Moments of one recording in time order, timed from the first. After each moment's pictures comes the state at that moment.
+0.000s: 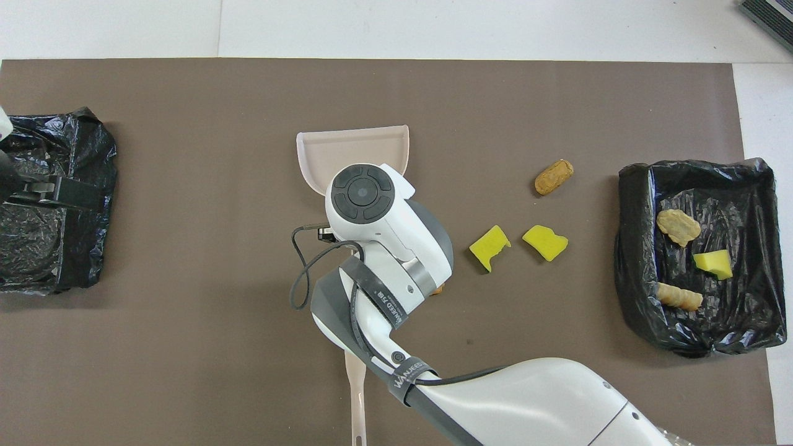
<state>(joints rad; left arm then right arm) -0.07 -0.01 0.01 -1.61 -0.02 1.62 0.08 0.54 0.58 0.15 -1.44 -0.02 2.06 0.64</state>
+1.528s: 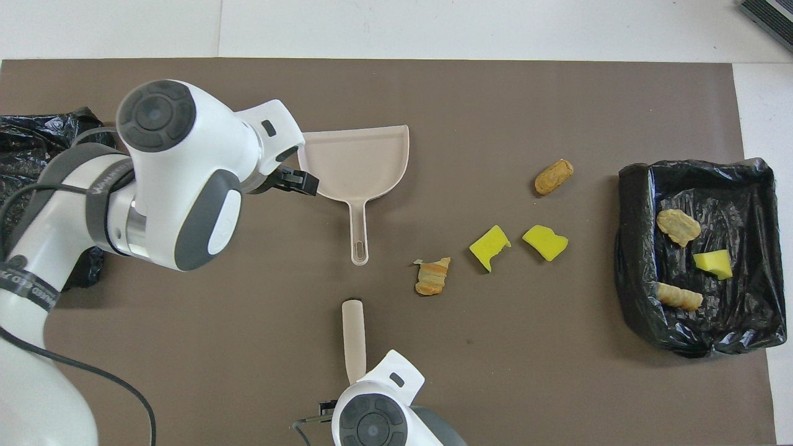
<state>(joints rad) -0.43 0.27 -0.01 -1.71 -0.04 2.08 -0.11 0.83 0.04 0.15 -2.25 0.23 2.25 0.78</state>
